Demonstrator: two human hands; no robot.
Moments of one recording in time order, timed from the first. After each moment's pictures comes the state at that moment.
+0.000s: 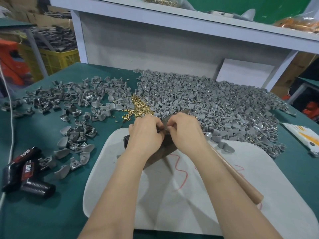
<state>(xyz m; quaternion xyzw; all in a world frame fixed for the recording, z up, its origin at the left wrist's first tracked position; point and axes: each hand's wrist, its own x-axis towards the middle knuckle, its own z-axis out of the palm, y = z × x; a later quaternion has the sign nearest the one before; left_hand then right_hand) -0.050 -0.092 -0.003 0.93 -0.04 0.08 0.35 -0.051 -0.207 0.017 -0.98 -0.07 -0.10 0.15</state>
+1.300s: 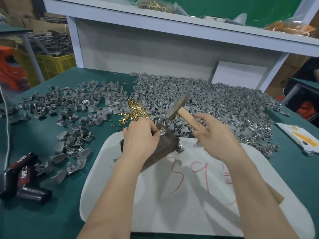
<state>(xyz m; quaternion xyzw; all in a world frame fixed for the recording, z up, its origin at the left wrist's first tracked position) -0.050 -0.094 -0.004 0.93 -0.01 0.10 0.35 -0.073 -0.278 0.023 -0.96 0.03 -0.09 0.25</state>
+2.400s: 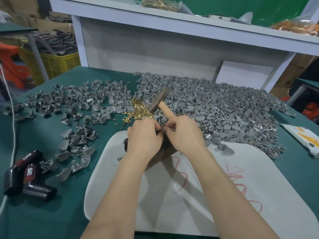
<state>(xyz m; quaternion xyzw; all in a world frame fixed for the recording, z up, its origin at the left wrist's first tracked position) -0.051 -0.092 -0.004 0.93 -0.02 0.10 0.35 -0.045 -0.204 0.011 -0.97 0.00 -0.10 0.21</state>
